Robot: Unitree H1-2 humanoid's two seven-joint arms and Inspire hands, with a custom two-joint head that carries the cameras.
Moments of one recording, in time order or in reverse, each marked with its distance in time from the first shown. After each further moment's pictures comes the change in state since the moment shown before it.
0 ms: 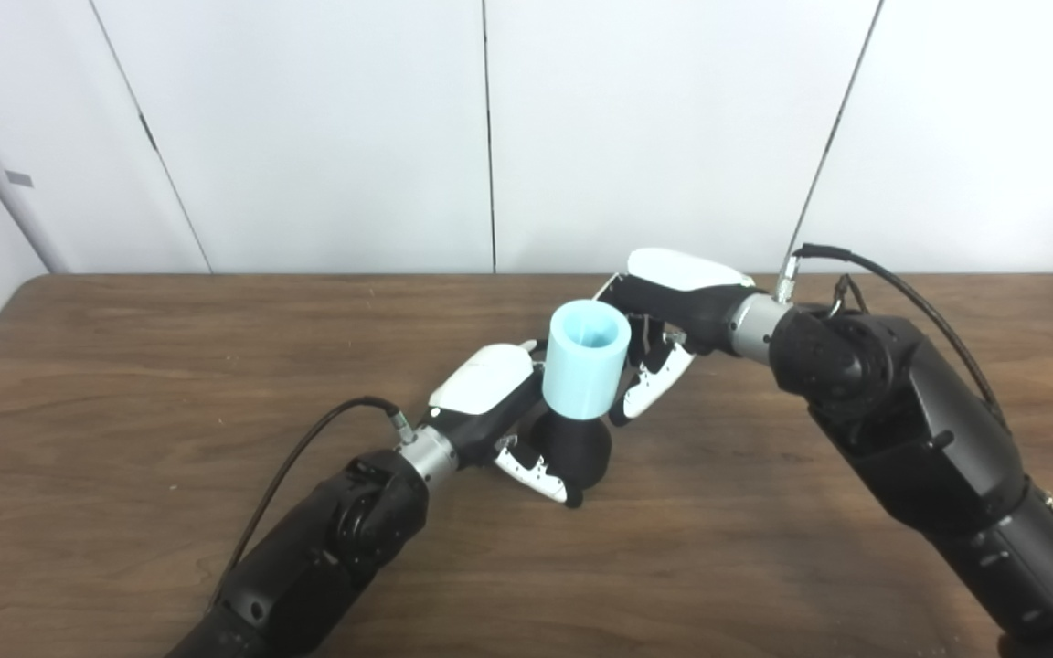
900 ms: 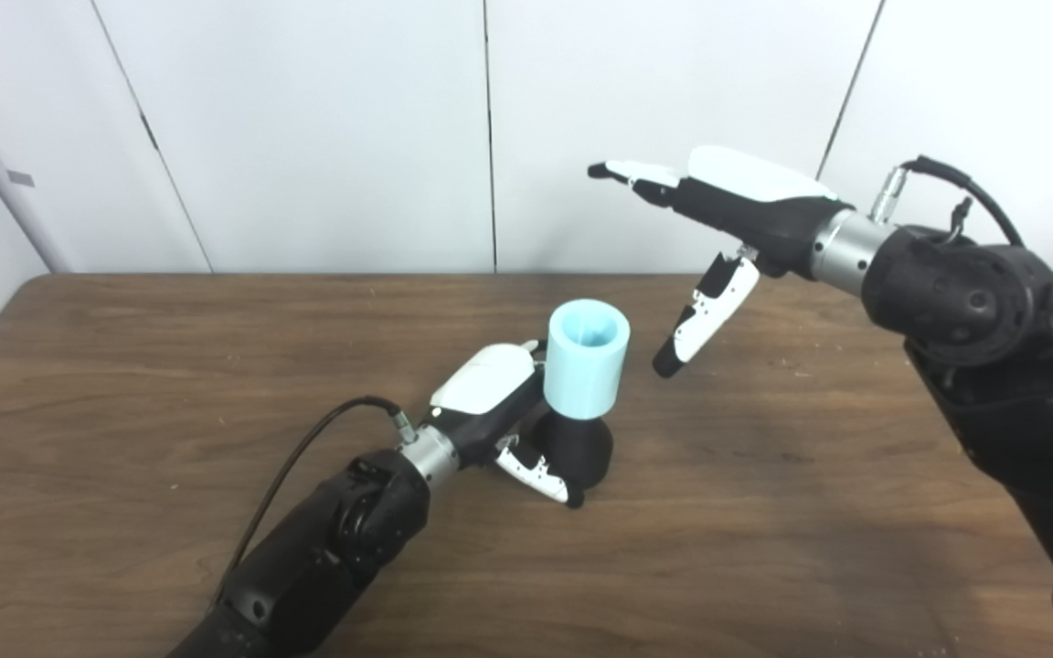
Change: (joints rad) left arm -0.001 -0.004 0.003 0.006 0.000 -0.005 -0.001; right arm -0.056 -0.108 -0.137 -0.176 0.113 -0.018 0.022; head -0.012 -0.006
